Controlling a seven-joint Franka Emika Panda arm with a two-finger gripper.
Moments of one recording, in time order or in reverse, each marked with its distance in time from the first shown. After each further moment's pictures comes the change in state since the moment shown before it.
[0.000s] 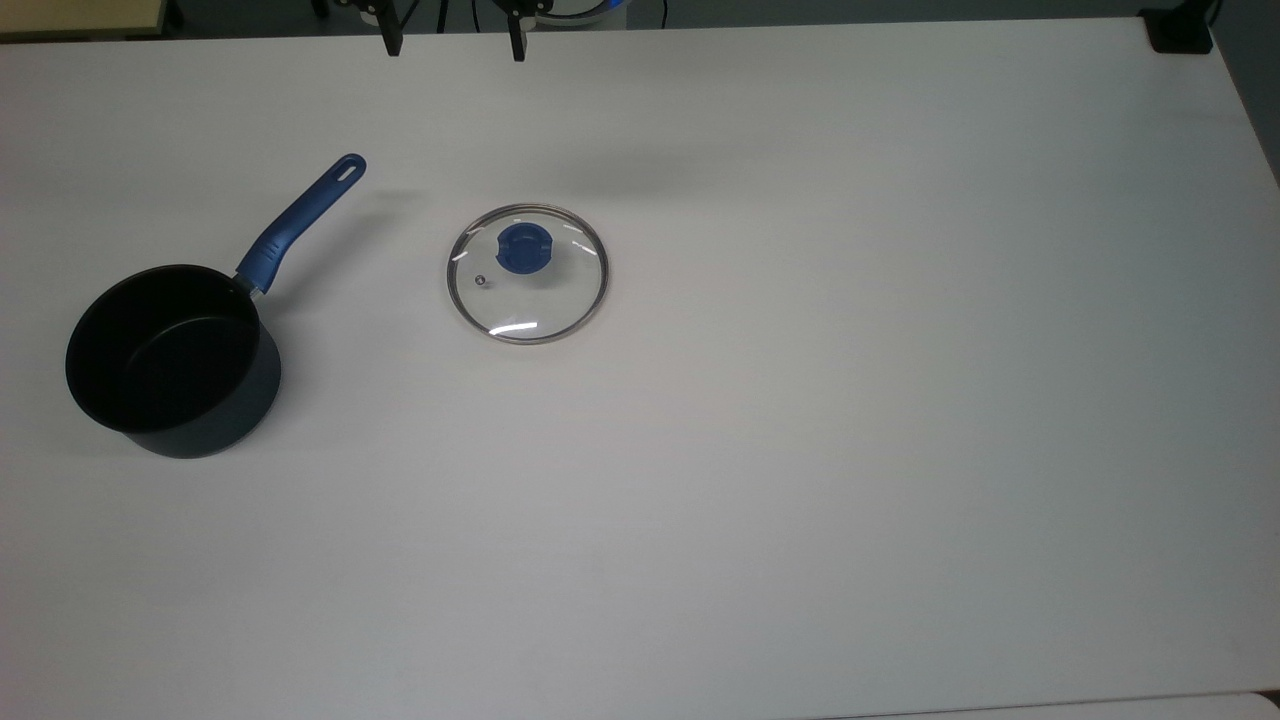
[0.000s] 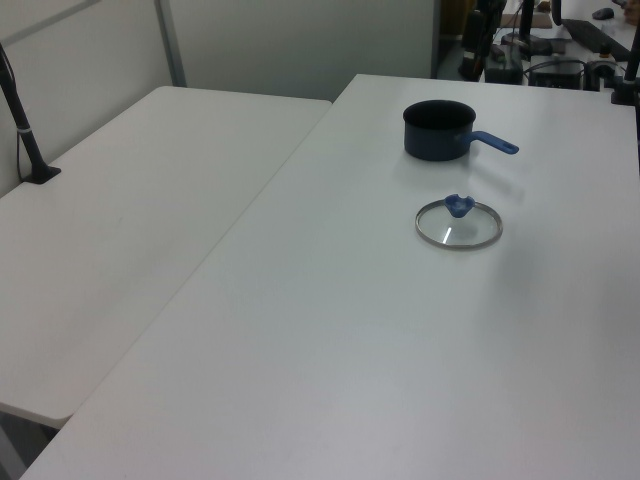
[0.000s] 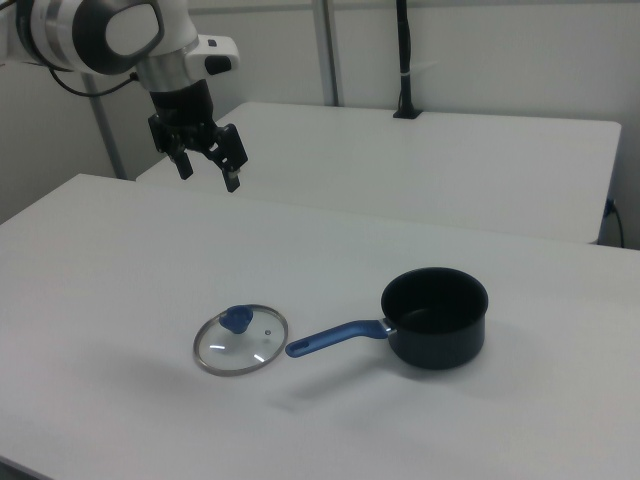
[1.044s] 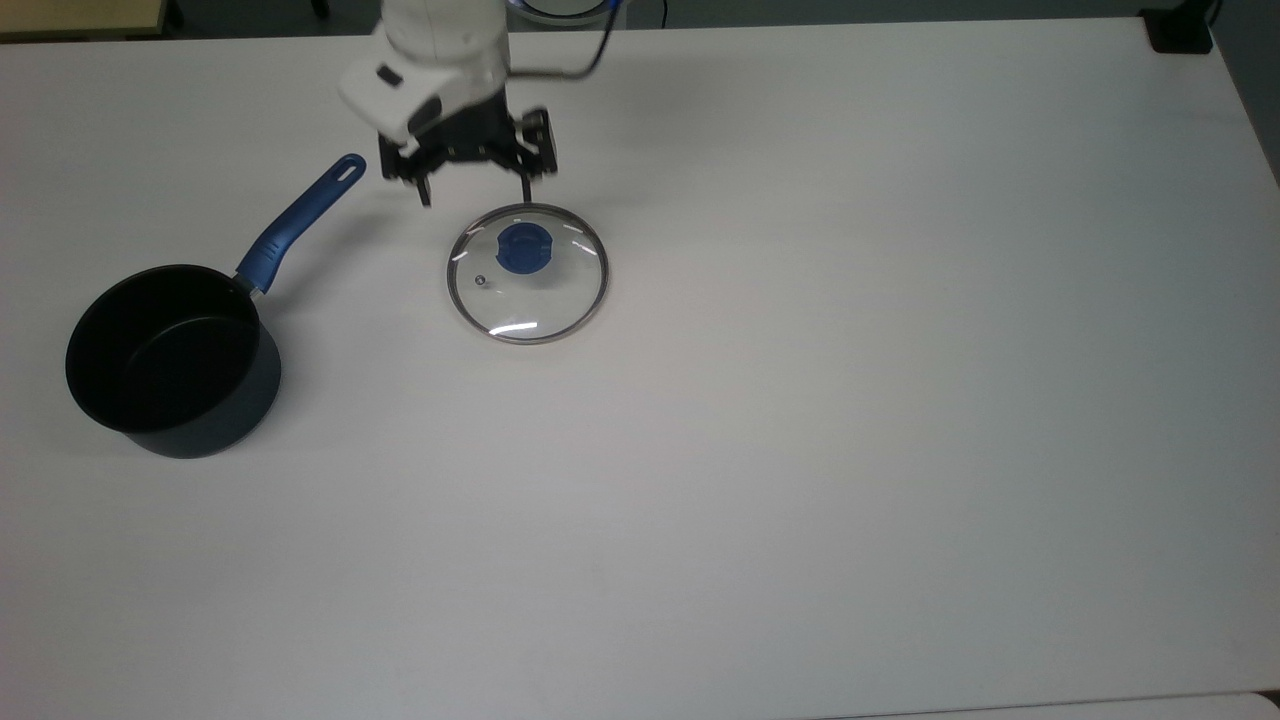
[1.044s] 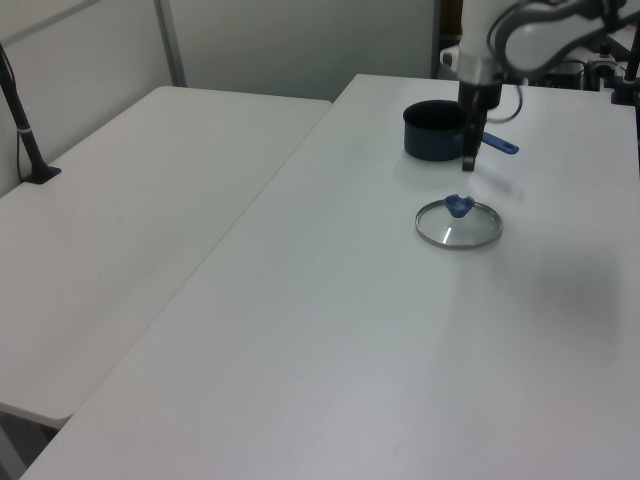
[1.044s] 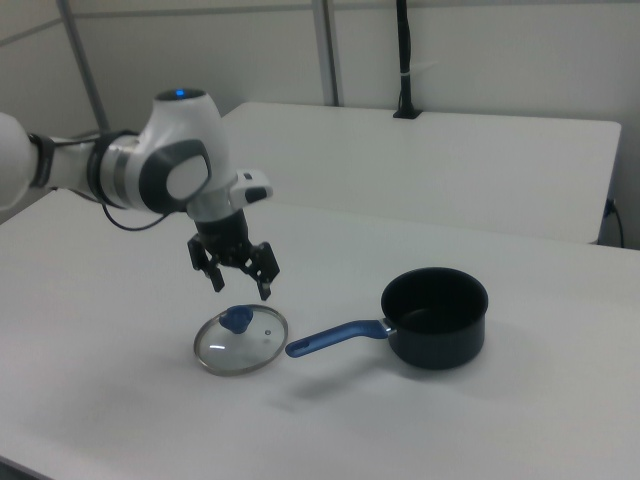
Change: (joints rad) arm 0.005 0.106 -0.001 -0.365 -0.084 0.386 -0.105
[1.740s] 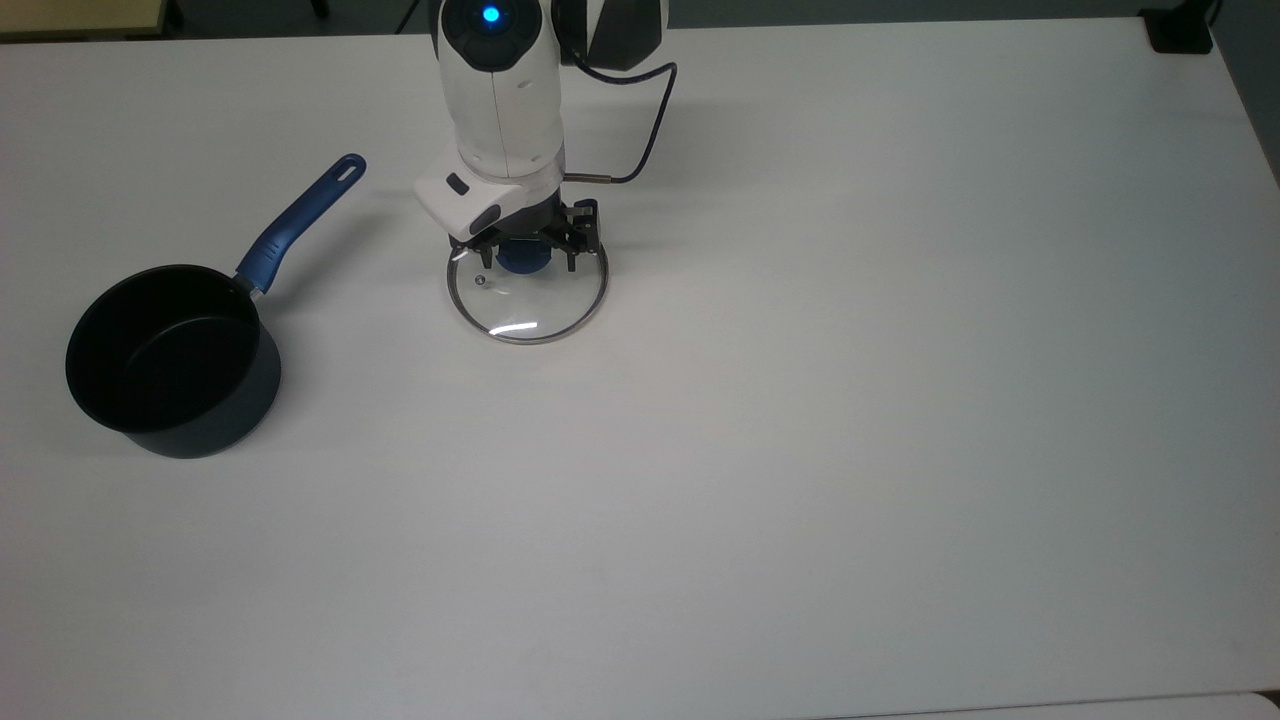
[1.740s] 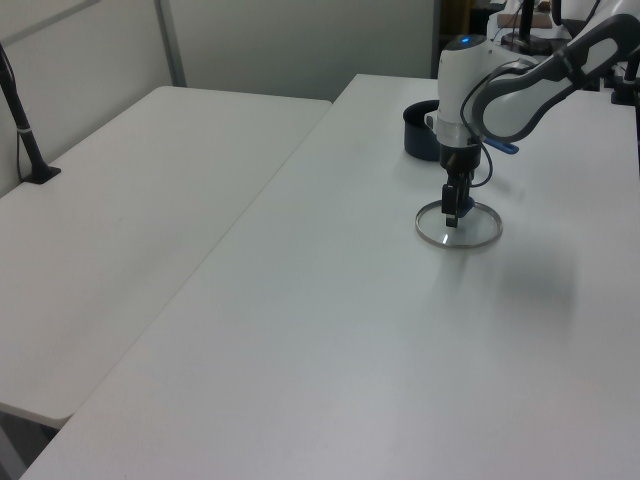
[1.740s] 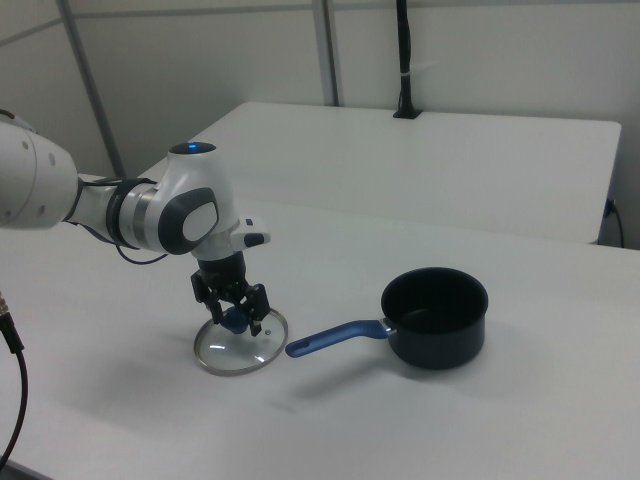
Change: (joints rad) arm 0.005 0.175 0.060 -0.014 0.000 0.124 0.164
